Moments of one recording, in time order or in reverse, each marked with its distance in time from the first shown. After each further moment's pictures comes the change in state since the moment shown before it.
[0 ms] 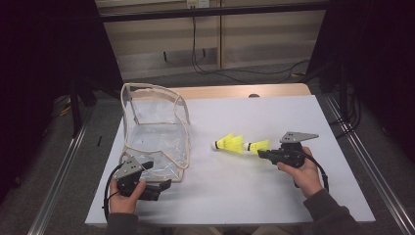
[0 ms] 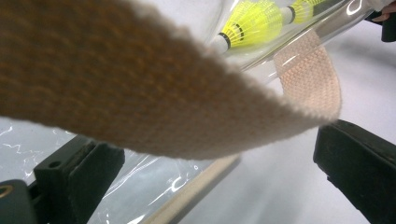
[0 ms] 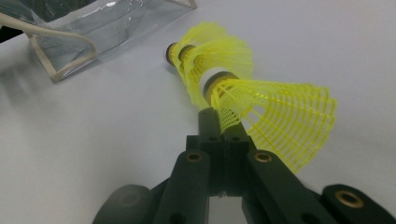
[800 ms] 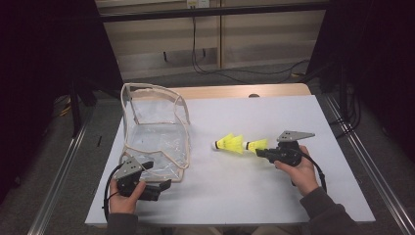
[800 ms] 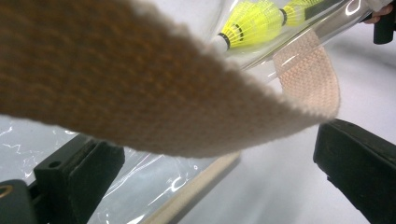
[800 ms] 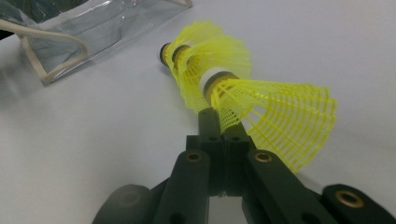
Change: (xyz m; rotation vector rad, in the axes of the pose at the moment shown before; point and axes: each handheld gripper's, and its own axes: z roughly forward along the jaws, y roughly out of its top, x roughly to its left) left arm 0.000 0.000 0.000 -0.002 0.000 -0.001; right arm -0.003 0.001 0.010 0.004 -0.005 0.010
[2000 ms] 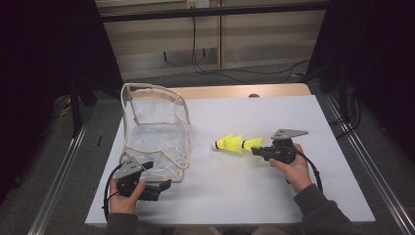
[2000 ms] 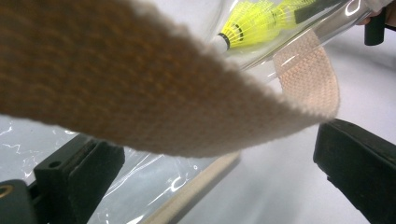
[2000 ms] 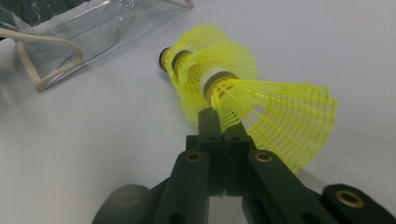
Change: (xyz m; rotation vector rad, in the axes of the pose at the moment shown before) left arm 0.000 0.000 0.000 -0.005 -0.004 -0.002; right arm 0.001 0.005 0.015 0.004 0.000 0.003
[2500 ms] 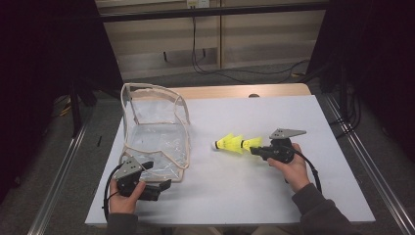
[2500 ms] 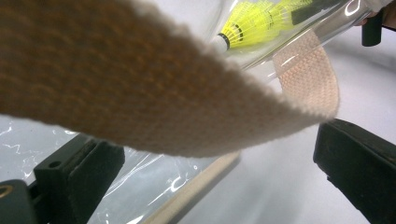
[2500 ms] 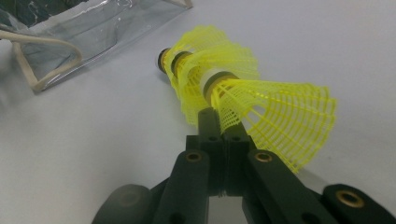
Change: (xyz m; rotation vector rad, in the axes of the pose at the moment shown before) left arm 0.000 0.000 0.000 -0.001 0.000 0.000; right arm 0.001 0.001 0.004 0.003 -0.003 0.002
